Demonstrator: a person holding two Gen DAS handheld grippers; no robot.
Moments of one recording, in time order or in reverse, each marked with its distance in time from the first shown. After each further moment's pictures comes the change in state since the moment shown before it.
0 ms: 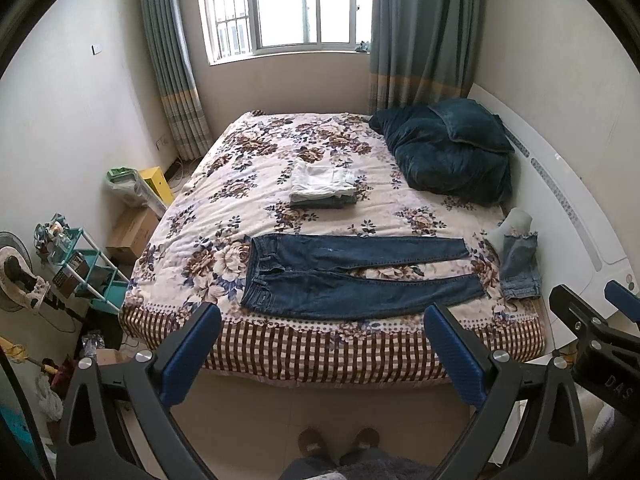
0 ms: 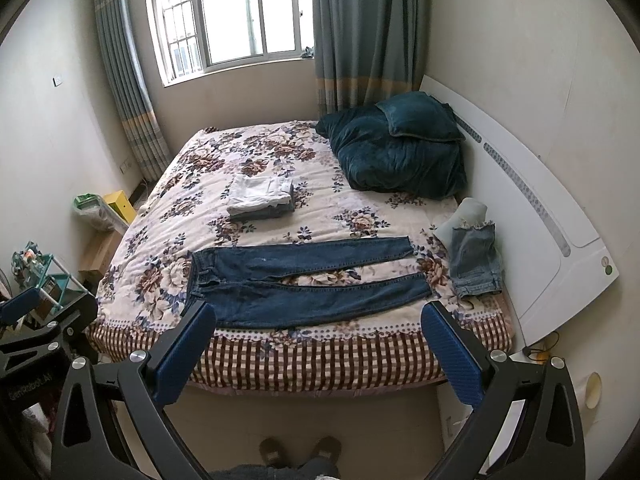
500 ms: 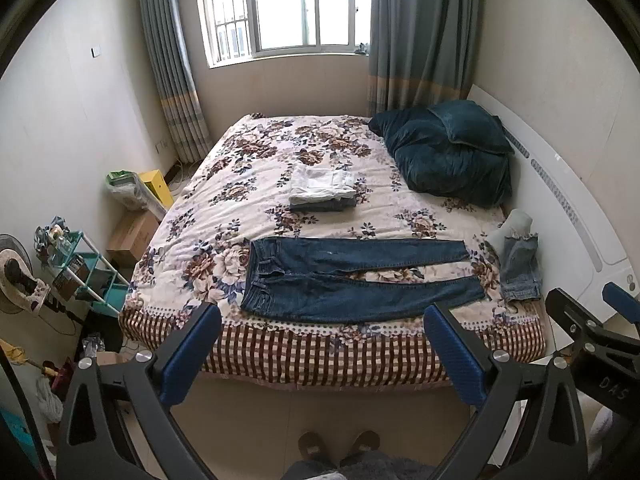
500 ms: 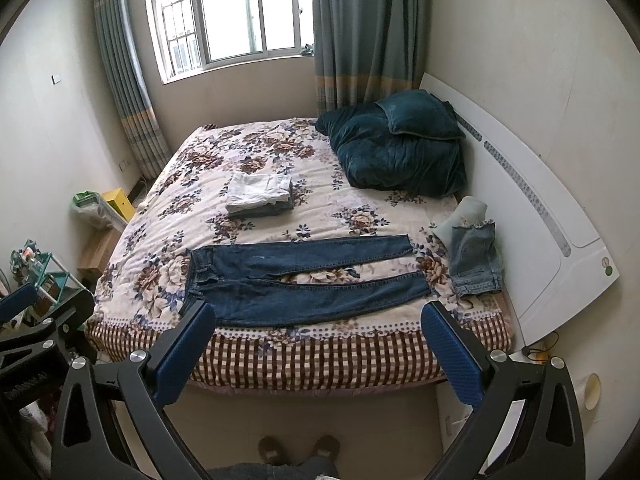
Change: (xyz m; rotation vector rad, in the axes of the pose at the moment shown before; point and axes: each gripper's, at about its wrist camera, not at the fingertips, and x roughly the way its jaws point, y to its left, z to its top) left arm 0.002 -0.003 0.004 0.003 -0.011 0.002; right arm 0.001 -0.002 0.000 0.003 0.008 0.001
